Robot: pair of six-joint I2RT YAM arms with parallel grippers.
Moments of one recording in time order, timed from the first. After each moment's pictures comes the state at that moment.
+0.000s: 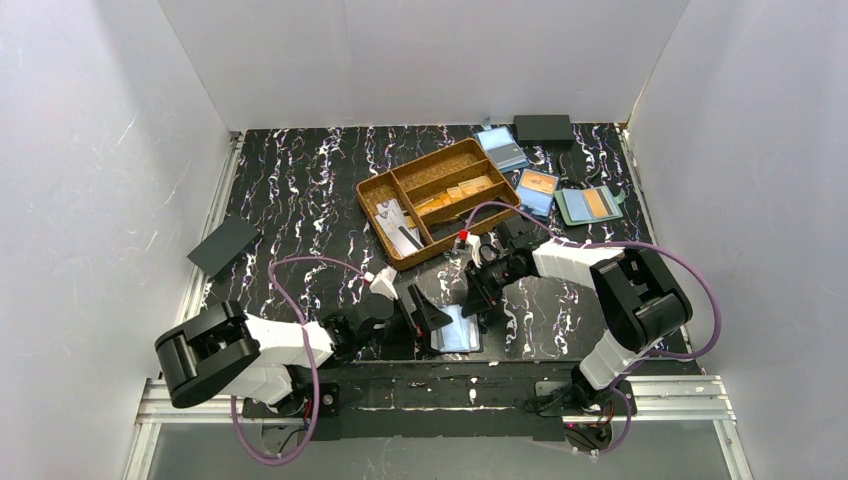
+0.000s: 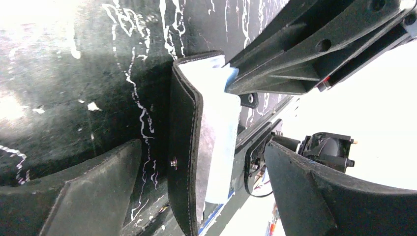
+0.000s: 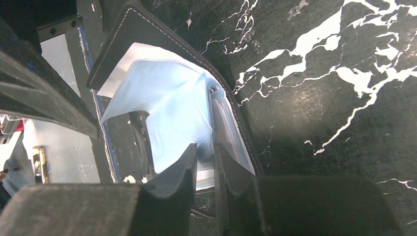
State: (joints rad) left arm -1.03 1.34 0.26 0.55 -0.05 -1.27; right arm 0.52 1.64 0.79 -0.35 -0.91 -0.26
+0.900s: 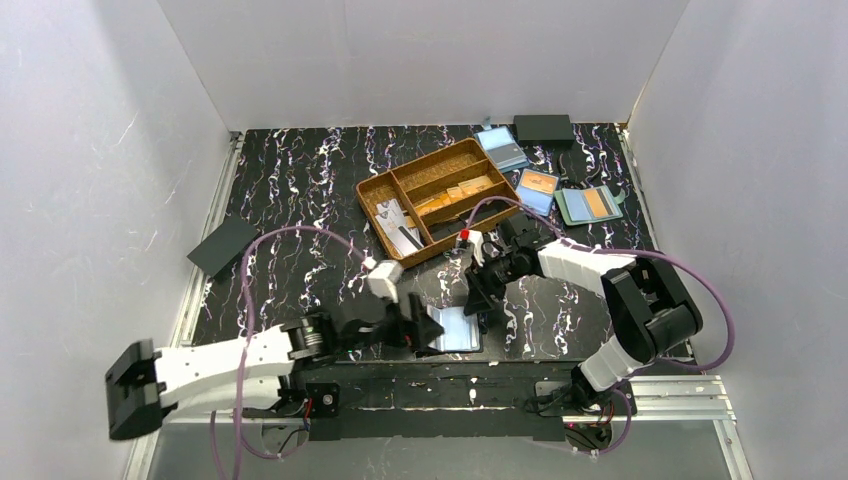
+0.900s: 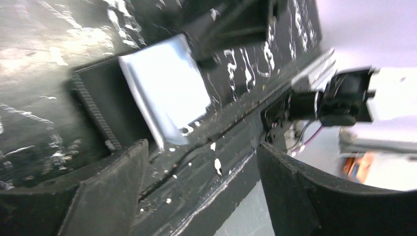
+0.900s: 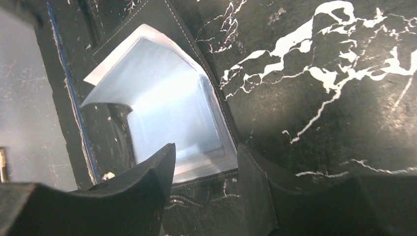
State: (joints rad) left arm -1.13 0.82 0.41 -0.09 -0.17 -0.93; right arm 0.52 1.58 0.79 -0.36 -0.84 -0.32
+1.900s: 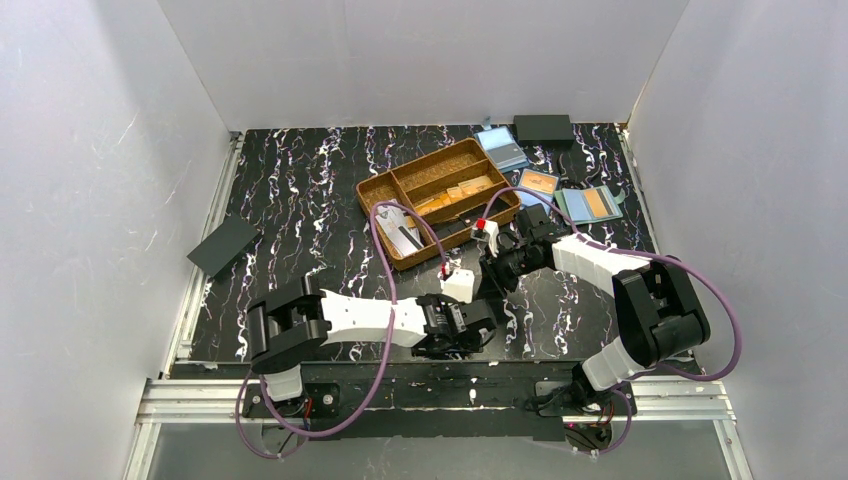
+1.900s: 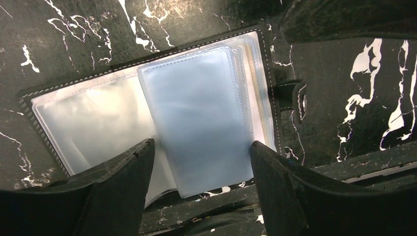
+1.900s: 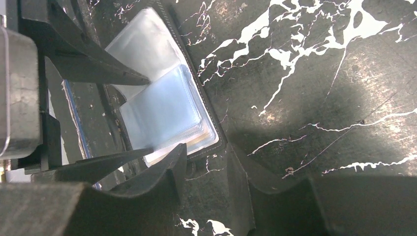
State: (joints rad) left arm -1.32 1.75 1.08 -0.52 -0.46 -1.02; right arm 0.41 1.53 0.81 -0.45 -0.86 -0.40
